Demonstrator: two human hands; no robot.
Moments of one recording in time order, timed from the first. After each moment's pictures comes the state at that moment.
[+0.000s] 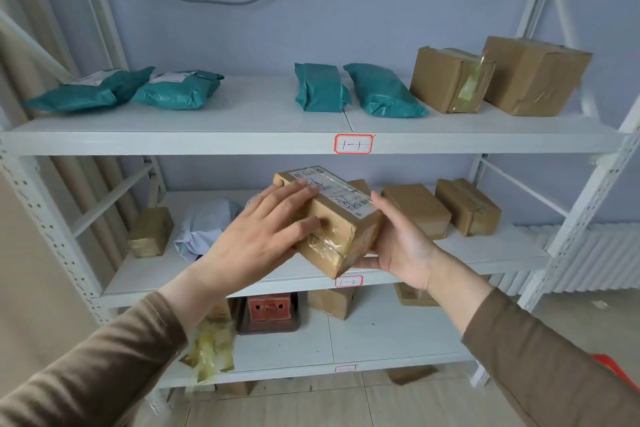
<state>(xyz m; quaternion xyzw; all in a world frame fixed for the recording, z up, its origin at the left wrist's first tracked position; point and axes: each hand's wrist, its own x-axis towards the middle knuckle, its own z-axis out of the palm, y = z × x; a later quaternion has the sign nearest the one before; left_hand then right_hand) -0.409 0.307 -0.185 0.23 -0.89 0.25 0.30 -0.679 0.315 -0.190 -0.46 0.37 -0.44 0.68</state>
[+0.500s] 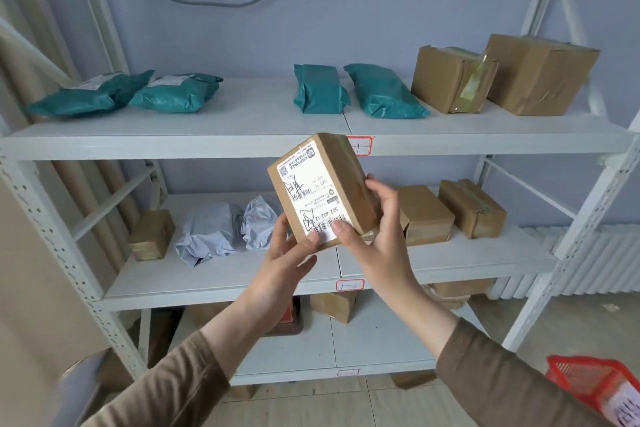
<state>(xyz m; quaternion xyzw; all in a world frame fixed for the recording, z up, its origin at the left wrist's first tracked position) -0.472 0.338 -0.216 0.33 -0.54 -0.59 0.51 -0.646 0.319 -0.212 -0.65 0.38 -0.63 0.20</state>
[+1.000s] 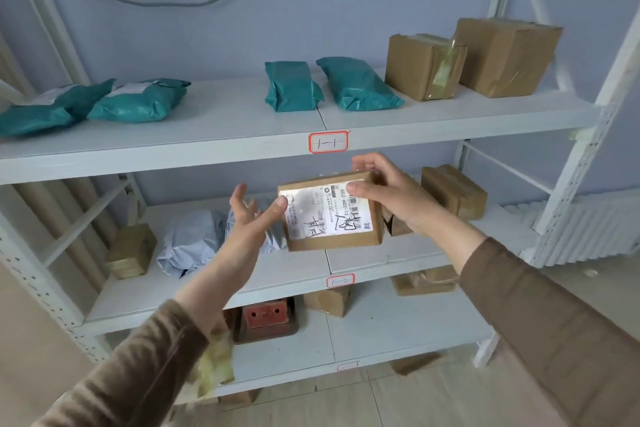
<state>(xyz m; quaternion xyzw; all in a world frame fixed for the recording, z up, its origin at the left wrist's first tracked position) -0.458 0.279 -0.193 0.40 -0.54 -0.56 0.48 -0.725 0.272 -0.154 -0.66 0.49 -0.43 0.36</state>
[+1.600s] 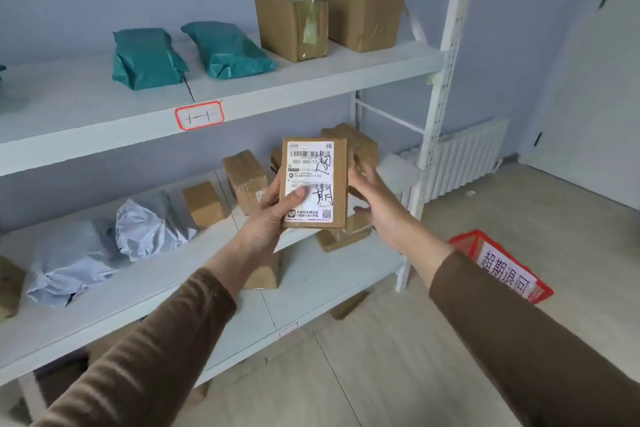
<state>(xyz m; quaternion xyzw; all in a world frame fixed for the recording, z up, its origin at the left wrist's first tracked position) -0.642 0.292 -0.248 0.25 -0.57 -0.71 0.33 -0.838 0.377 -0.242 -0.44 0.56 -0.57 0.41</state>
